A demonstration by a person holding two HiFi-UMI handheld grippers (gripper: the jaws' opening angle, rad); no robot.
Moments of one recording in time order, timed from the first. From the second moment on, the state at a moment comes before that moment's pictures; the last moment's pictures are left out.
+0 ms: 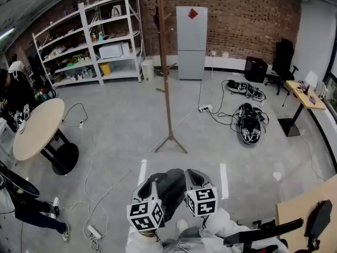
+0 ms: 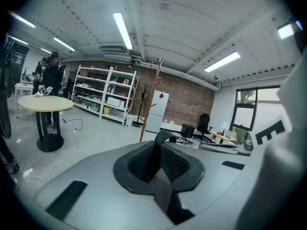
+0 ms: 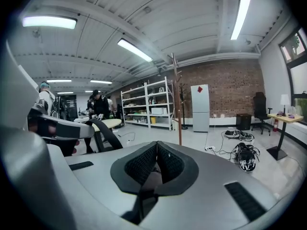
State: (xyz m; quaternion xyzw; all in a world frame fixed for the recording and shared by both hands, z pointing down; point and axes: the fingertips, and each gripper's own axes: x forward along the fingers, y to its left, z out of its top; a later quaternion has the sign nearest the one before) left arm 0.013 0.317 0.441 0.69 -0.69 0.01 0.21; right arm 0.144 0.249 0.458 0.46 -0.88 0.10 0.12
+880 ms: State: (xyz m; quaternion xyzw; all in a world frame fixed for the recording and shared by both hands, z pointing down) left arm -0.018 0.191 0.457 0.69 -0.70 0.01 0.21; right arm 0.128 0.126 0.477 0.47 -0.87 0.10 0.13
